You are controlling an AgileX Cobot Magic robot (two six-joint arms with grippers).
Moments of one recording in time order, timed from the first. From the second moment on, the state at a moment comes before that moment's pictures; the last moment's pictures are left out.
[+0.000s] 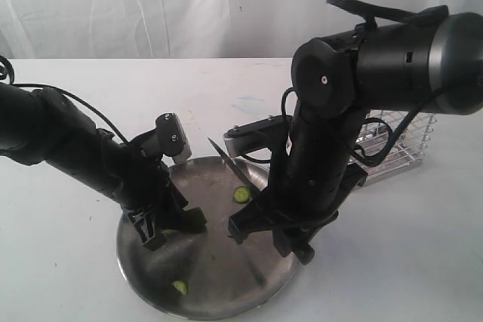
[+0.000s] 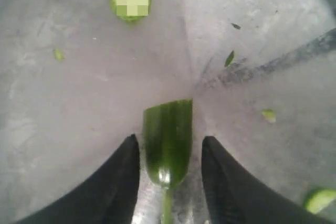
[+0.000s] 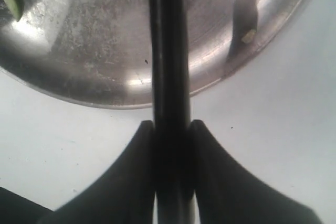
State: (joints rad) left arm -0.32 1.82 -0.95 -0.99 0.58 1.62; right arm 0.68 1.72 -1.16 0.14 1.03 0.04
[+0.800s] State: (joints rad) left arm -0.30 1.60 -1.00 -0.64 0.59 0.98; right arm 0.95 1.78 -1.16 0.04 0.91 0.50
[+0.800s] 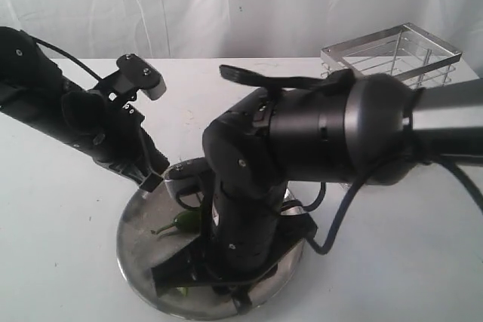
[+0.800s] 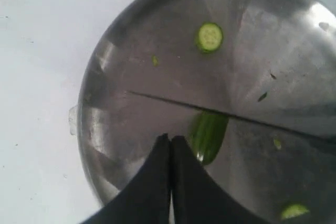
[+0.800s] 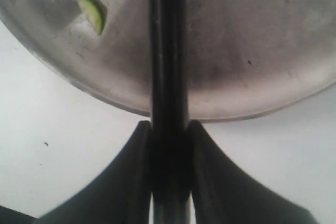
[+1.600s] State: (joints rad) left arm -0.30 1.74 -1.00 -1.14 0.56 1.45; right arm 0.98 1.85 -1.16 0.10 0.92 0.55
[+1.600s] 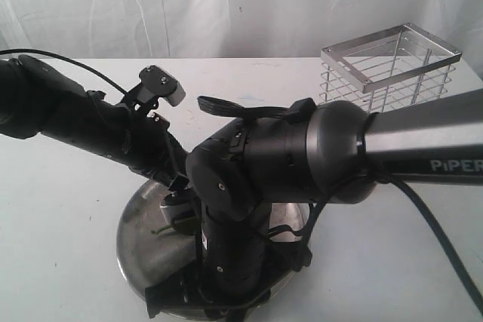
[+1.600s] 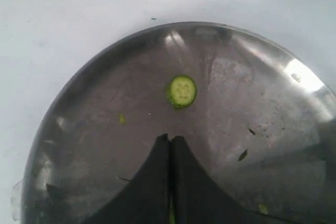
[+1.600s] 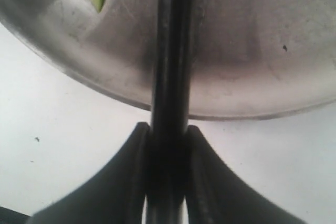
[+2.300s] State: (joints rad) left arm -0.30 1.87 -1.01 -1.21 0.59 1.48; right arm 0.98 1.86 -1.16 0.10 0.92 0.55
